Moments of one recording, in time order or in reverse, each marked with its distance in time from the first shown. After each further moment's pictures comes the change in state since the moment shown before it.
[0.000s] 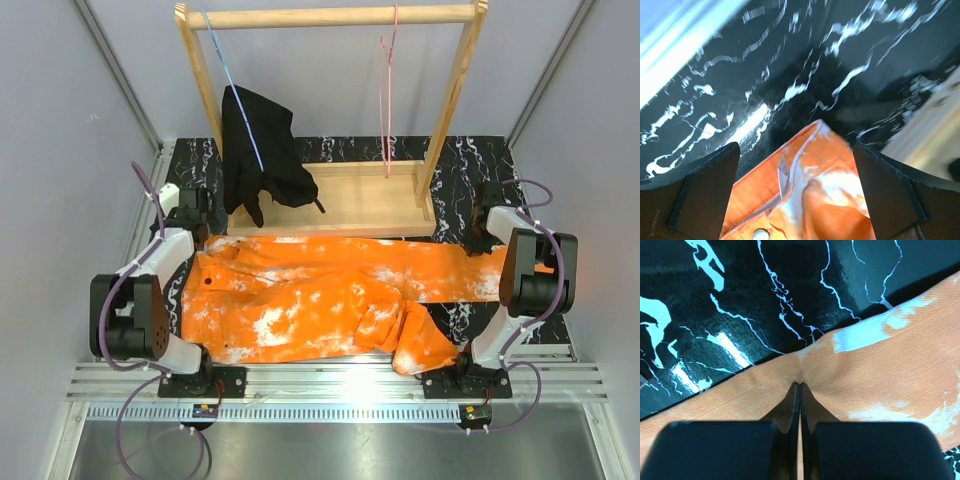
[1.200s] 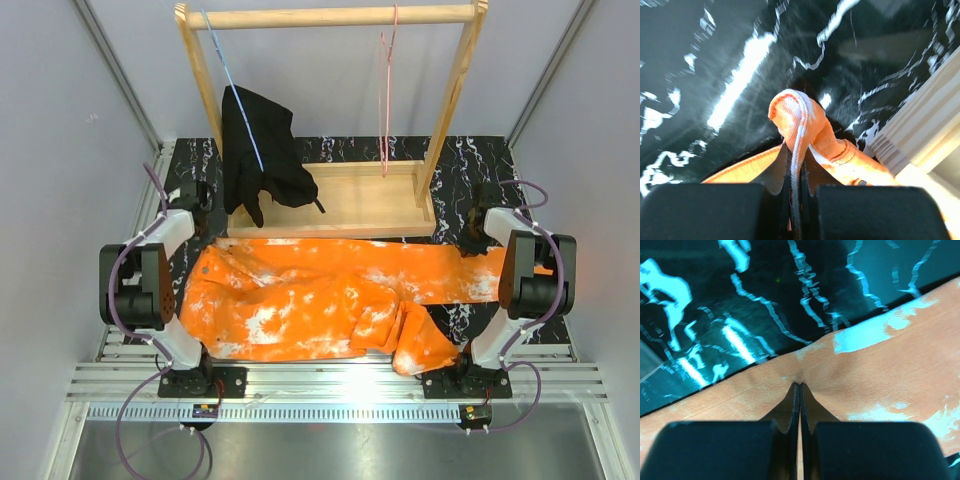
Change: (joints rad) left arm 0.041 0.212 0.121 -0.153 0.253 0.027; right arm 0.011 -0.017 -0.018 0.001 -0.041 0.003
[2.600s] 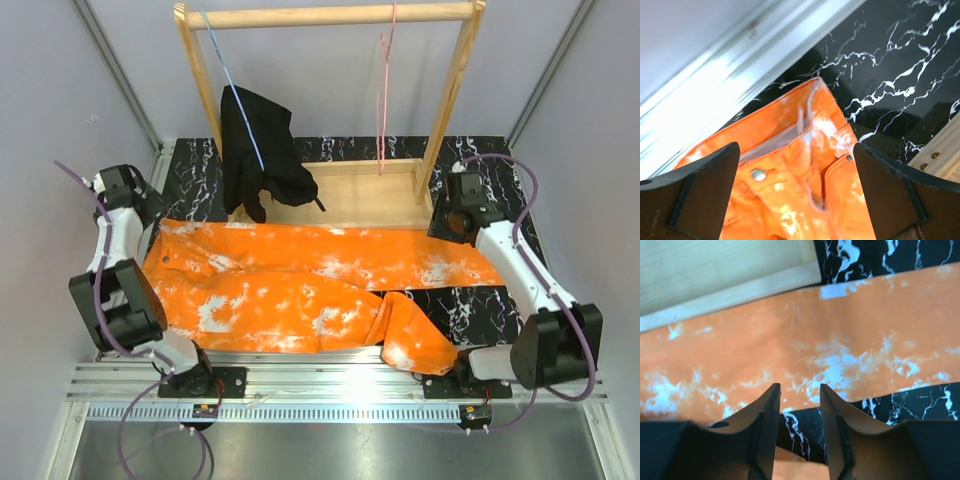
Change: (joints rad) left arm 0.373 -0.069 0.189 0.027 0.128 0.109; right arm 0.313 -0.378 0.070 -0.195 -0.021 0.043
